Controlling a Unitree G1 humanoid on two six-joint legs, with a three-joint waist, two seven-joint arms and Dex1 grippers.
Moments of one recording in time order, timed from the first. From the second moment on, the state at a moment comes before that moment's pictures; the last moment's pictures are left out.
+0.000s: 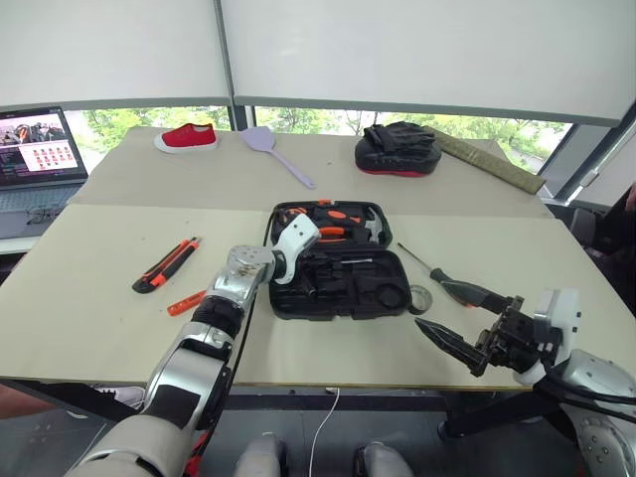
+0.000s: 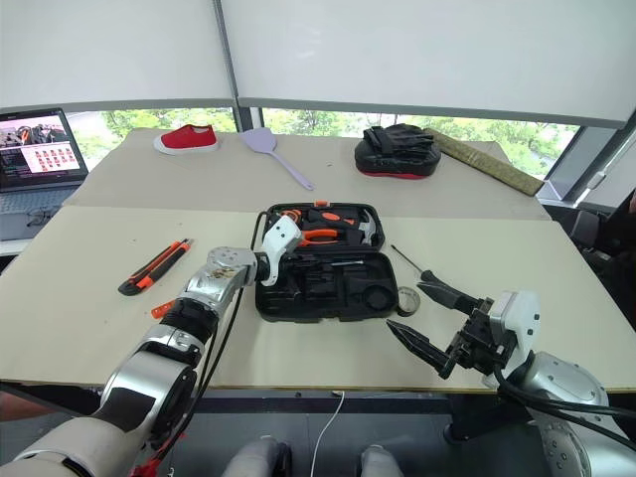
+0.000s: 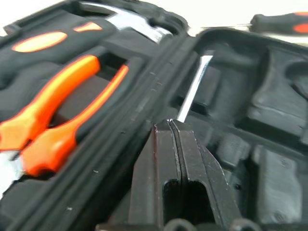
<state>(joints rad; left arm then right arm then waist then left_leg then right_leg) -0.92 0.23 -0.18 0.78 -0.02 0.20 -0.91 0.16 -0.61 -0.31 -0.50 0.67 0.25 0.85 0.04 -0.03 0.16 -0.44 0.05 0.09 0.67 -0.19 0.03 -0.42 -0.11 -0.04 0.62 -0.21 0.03</state>
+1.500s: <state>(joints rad) -0.31 0.57 0.13 0.04 -0.55 0.11 -1.37 -0.32 -0.88 -0.11 0.01 0.40 0.60 0.77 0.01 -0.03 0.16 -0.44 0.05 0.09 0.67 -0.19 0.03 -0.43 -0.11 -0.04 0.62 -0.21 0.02</state>
